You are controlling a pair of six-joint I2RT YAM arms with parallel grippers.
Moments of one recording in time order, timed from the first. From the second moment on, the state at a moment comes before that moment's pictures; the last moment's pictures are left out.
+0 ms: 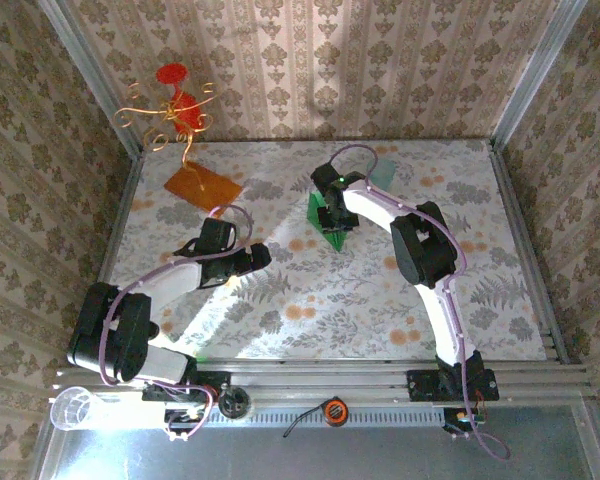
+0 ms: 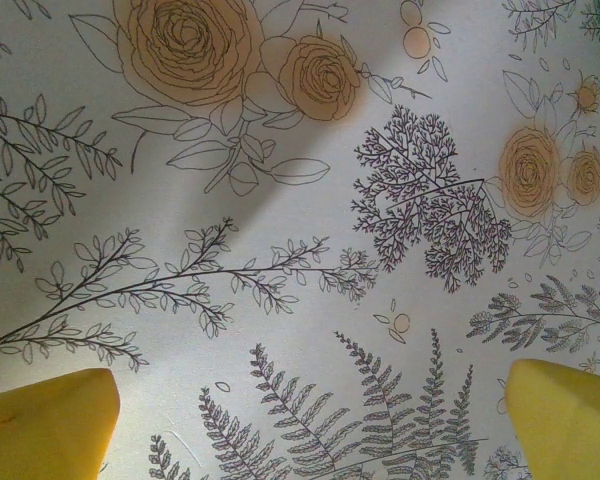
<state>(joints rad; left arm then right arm) -0.37 1.41 0.66 -0.24 0.23 -0.58 0.49 2.29 1.84 -0.88 0.09 0.40</state>
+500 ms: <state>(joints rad) -0.38 1.41 0.68 -0.24 0.23 -0.57 0.49 2.29 1.83 -0.87 0.14 0.48</state>
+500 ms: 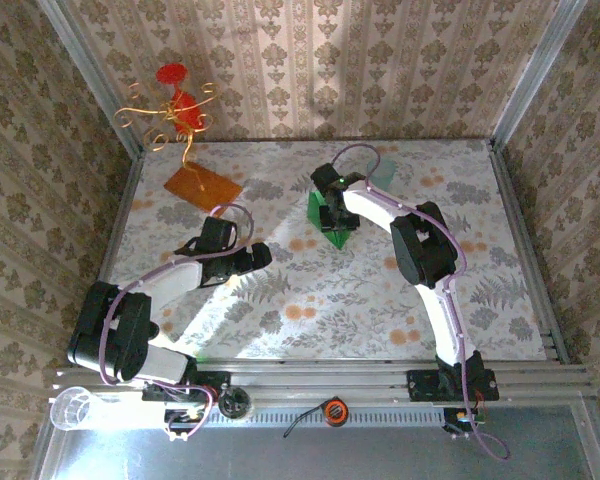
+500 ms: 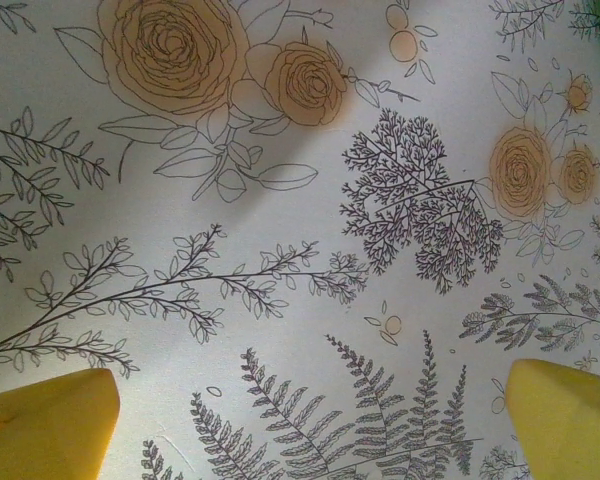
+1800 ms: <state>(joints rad) -0.14 0.97 0.56 -0.17 -0.32 -0.26 0.17 1.13 0.75 -0.28 0.48 0.39</state>
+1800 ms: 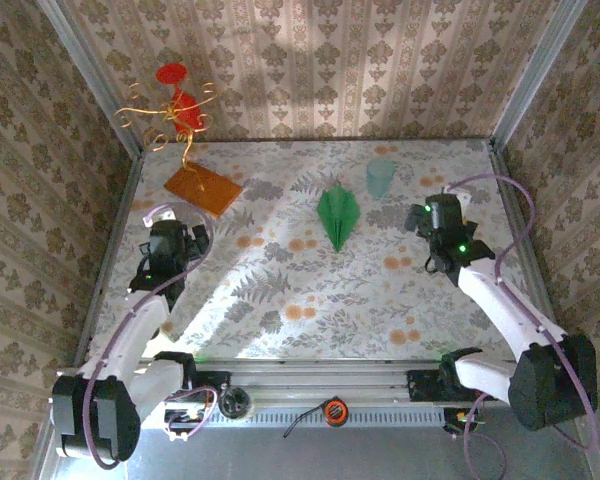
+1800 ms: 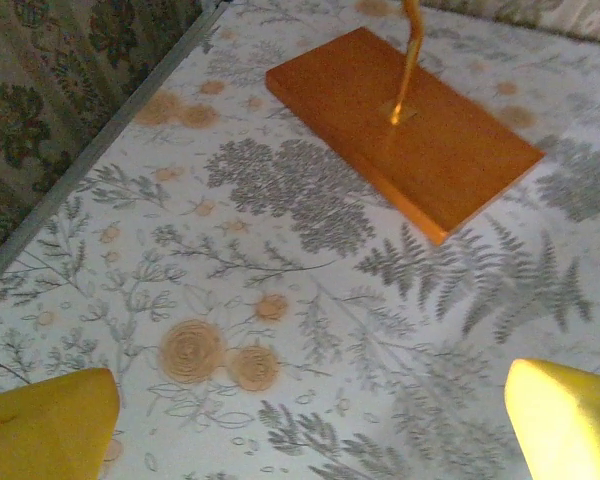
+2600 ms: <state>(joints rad) 0.08 1.36 0.30 0.70 0.09 -0.01 -0.03 1.35 0.39 0.55 0.24 0.18</state>
